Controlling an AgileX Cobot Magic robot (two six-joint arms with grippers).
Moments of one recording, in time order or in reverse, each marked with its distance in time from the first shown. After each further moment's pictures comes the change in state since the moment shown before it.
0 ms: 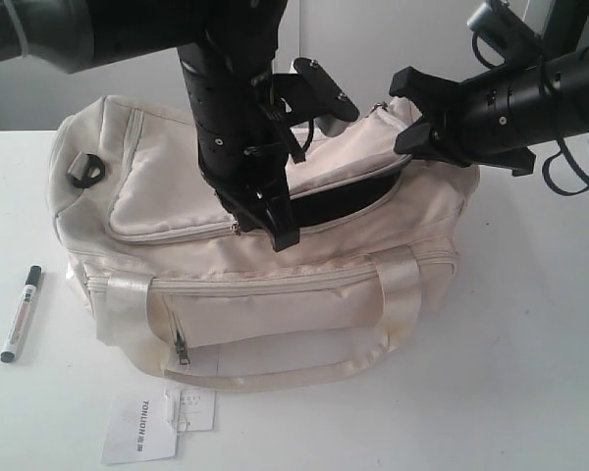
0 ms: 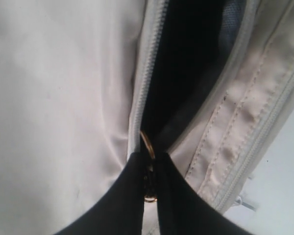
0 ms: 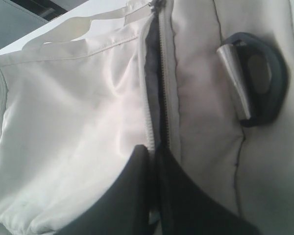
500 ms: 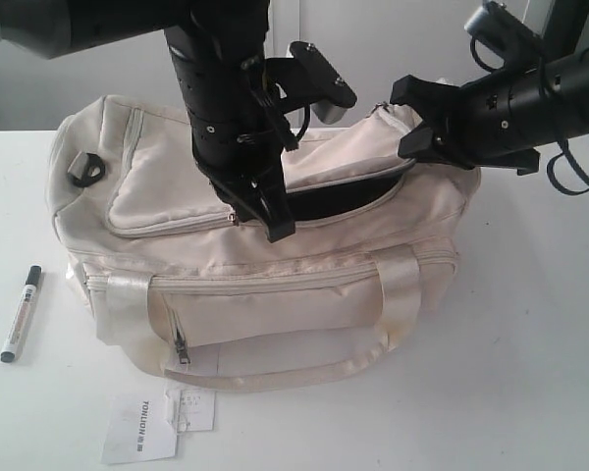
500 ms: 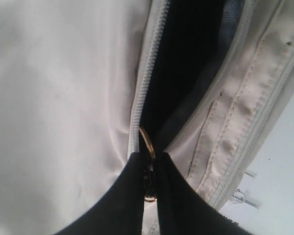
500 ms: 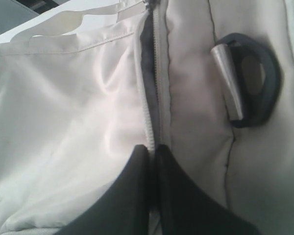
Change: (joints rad) left arm 0.000 -0.025 0.000 0.004 0.000 0.016; right arm 0.000 0.000 0.000 -0.051 -0.006 -0.001
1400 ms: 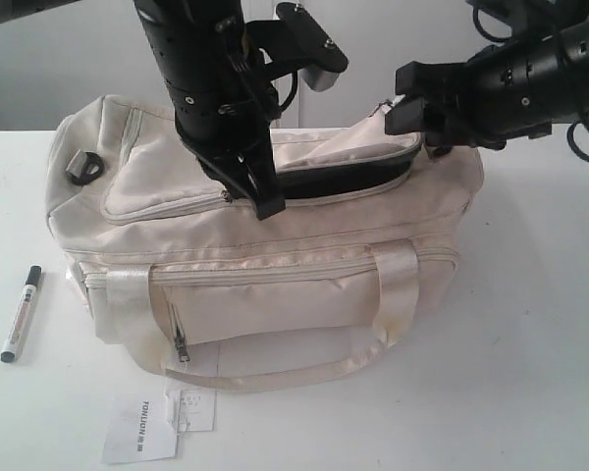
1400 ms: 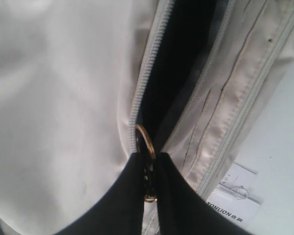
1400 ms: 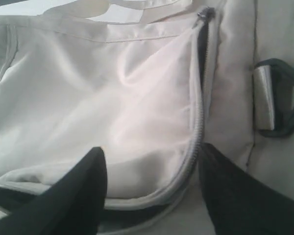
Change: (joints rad) left arm 0.000 -0.065 0.000 0.008 0.001 0.002; right arm 0.000 -0.066 -0.055 -0.092 0.112 -0.093
